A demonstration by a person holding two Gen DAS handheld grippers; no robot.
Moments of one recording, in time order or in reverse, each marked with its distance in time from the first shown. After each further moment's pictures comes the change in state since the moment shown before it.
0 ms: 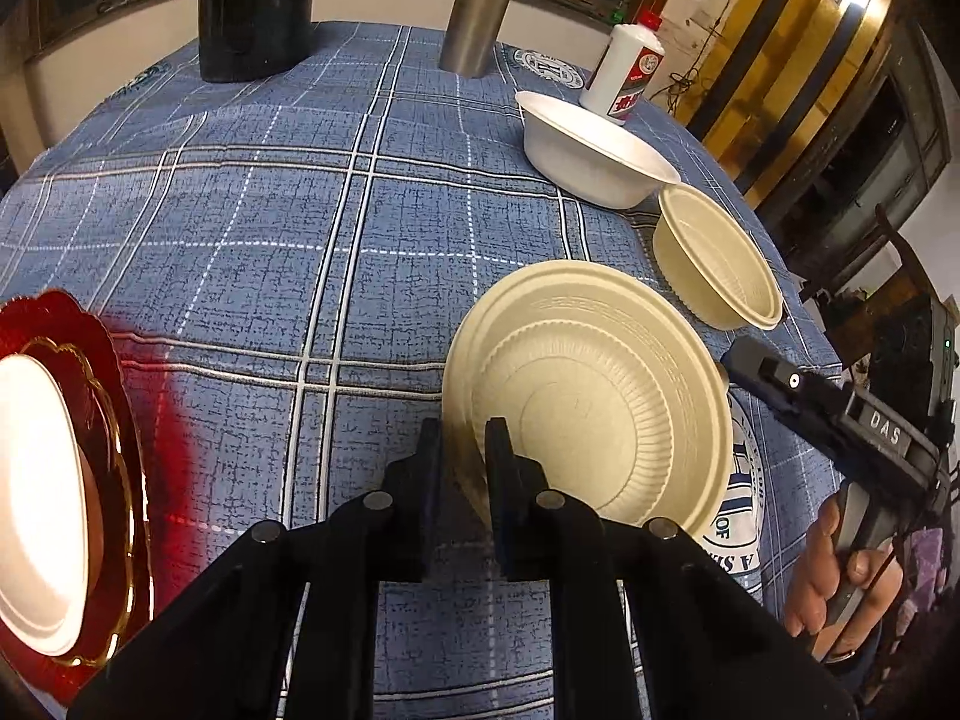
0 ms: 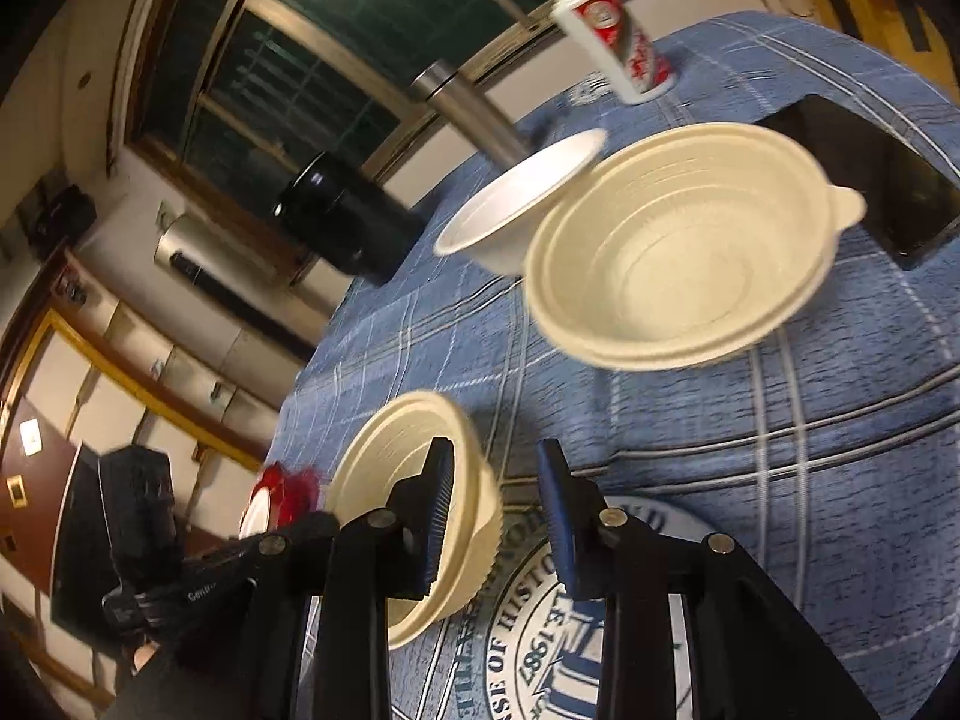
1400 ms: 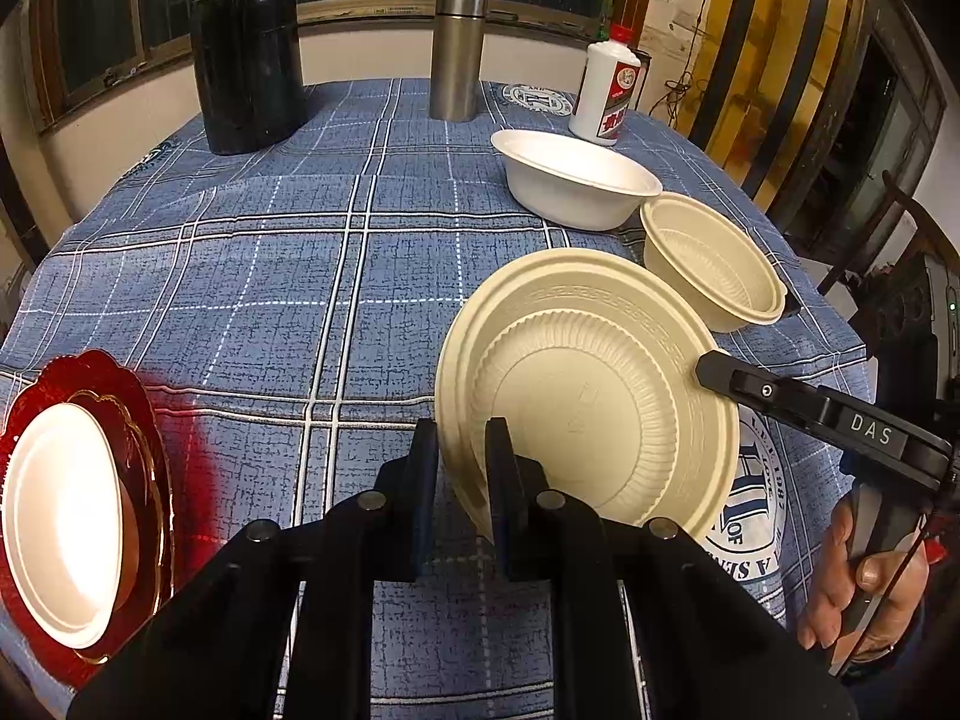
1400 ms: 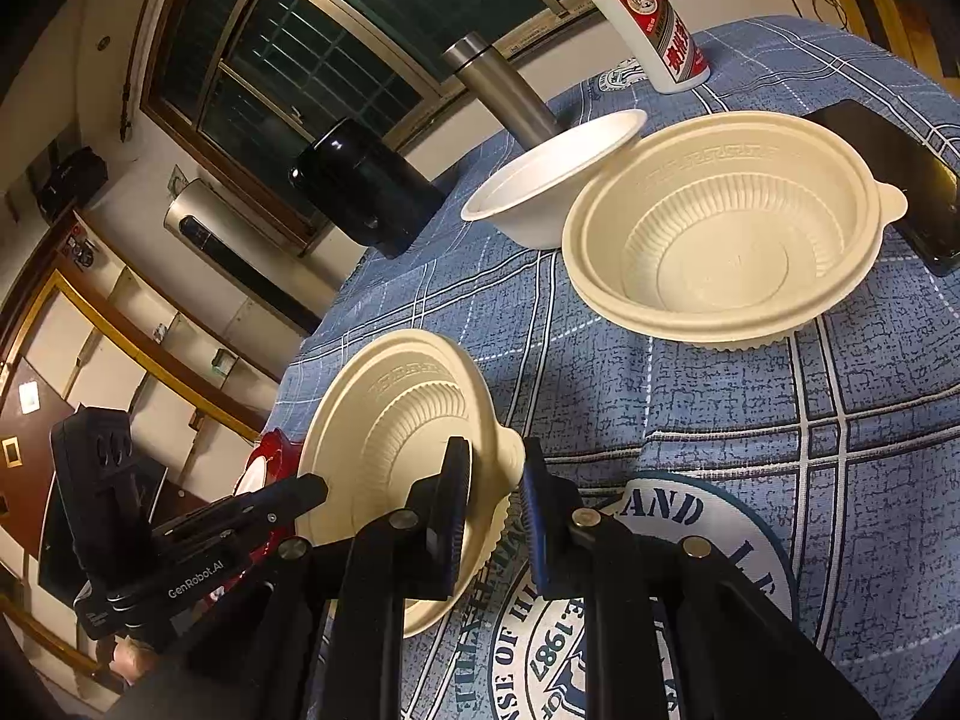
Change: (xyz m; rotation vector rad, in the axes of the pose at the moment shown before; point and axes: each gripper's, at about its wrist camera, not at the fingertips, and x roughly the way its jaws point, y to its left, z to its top) left arm -0.013 -0.029 -0.003 0.113 -0.116 0.120; right arm 0.006 0.006 -0.008 -0.057 0.018 0.004
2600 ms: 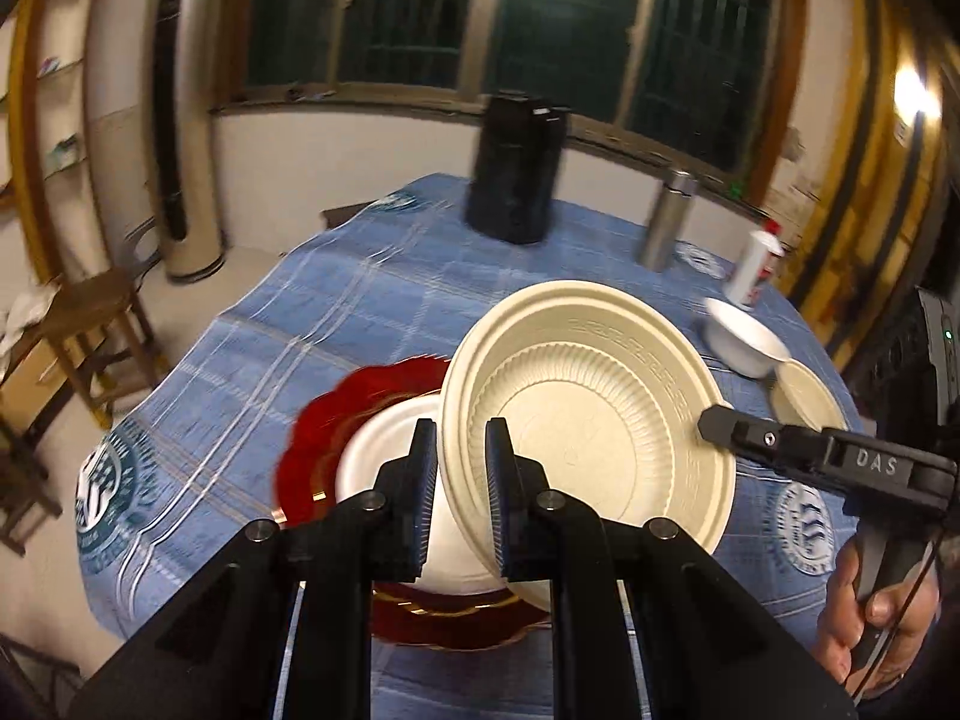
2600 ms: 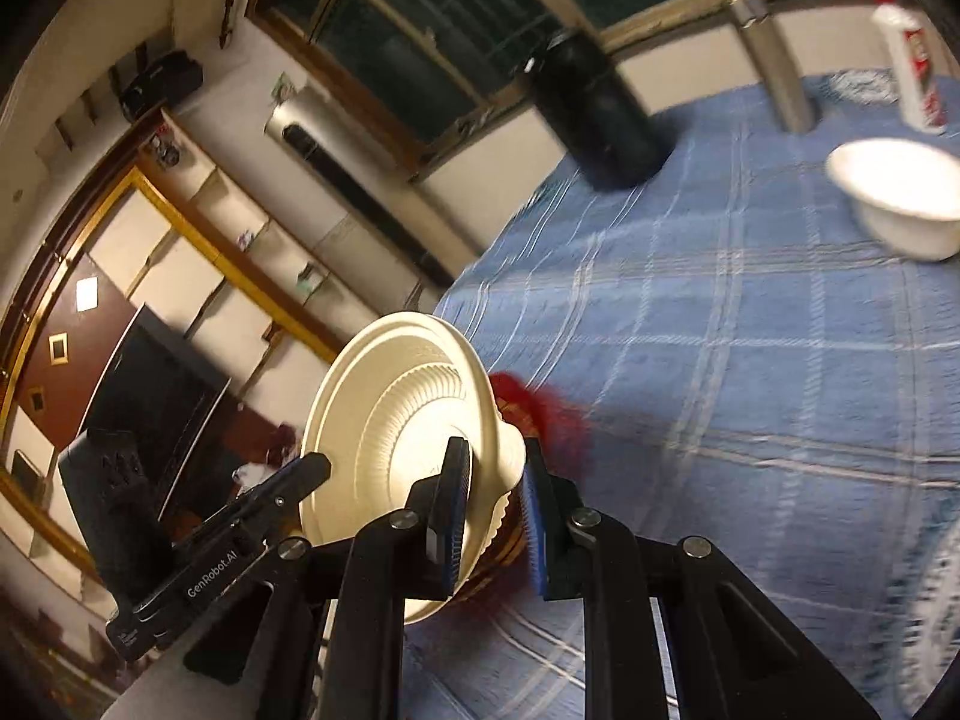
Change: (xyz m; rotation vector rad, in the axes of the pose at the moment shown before) left arm -0.130 0.185 -0.062 -0.294 -0.259 0.194; right arm 0.090 0.220 -0.036 -0.195 0.160 0.176
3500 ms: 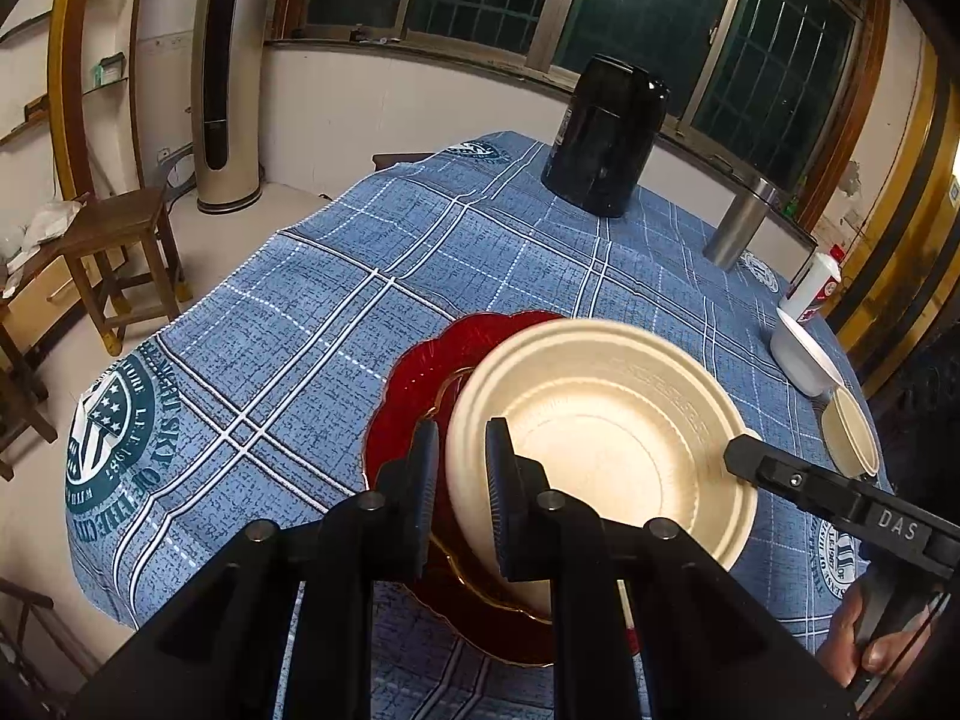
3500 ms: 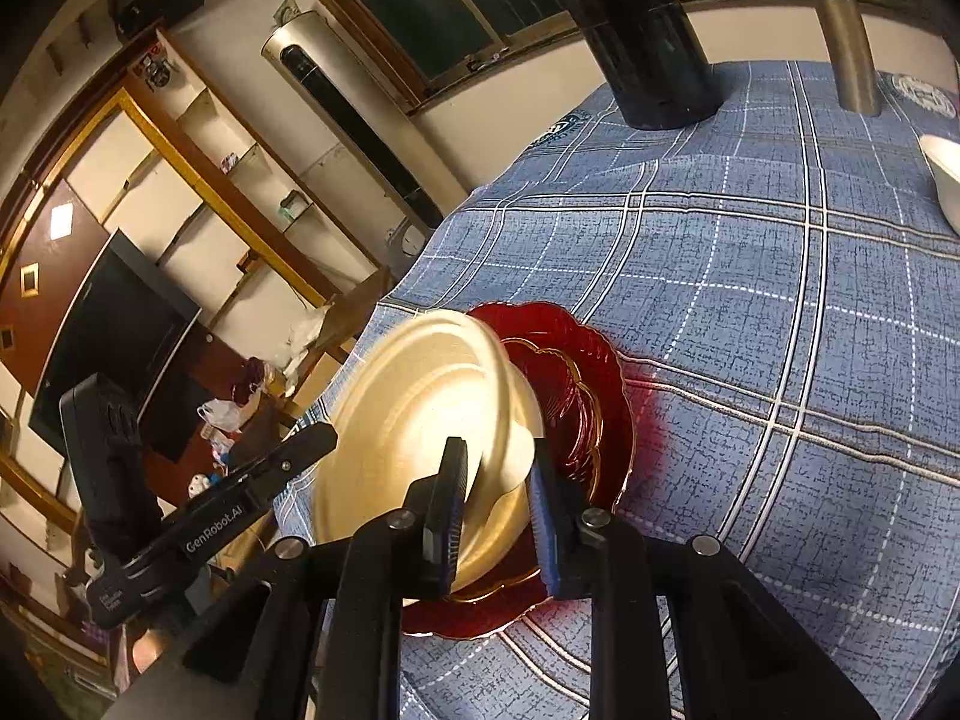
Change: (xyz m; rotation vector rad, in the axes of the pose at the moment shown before) left arm 0.035 0.058 -0.013 -0.135 0.074 0.032; right arm 0.062 0.033 -0.012 -0.103 0.099 -0.083
